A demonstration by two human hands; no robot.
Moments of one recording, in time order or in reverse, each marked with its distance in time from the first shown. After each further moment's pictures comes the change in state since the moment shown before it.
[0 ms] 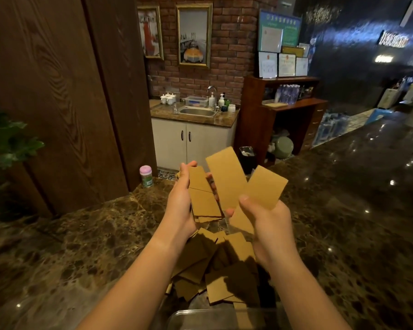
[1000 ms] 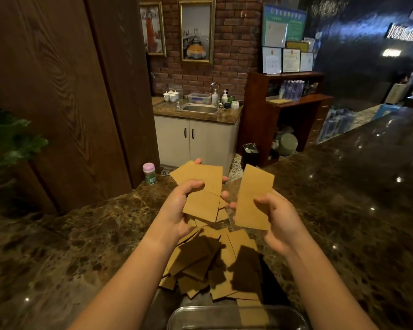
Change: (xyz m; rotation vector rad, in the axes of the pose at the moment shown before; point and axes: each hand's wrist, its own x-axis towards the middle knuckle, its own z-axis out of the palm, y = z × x) left_hand -0.008 0.005 -0.019 -0.037 -0.301 -0.083; right_hand 0.038 0.008 -0.029 0.265 -0.271 0.250
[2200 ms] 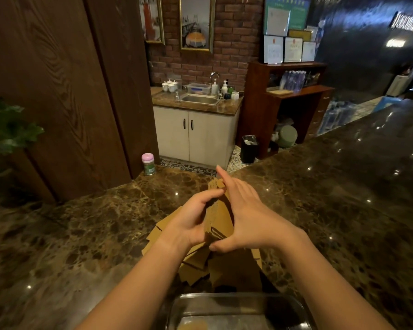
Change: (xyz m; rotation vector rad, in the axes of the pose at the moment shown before) left_hand -0.002 -0.041 -0.006 0.042 0.014 -0.307; right_hand 0.001 0.015 0.018 -1.636 -0.454 -0.405
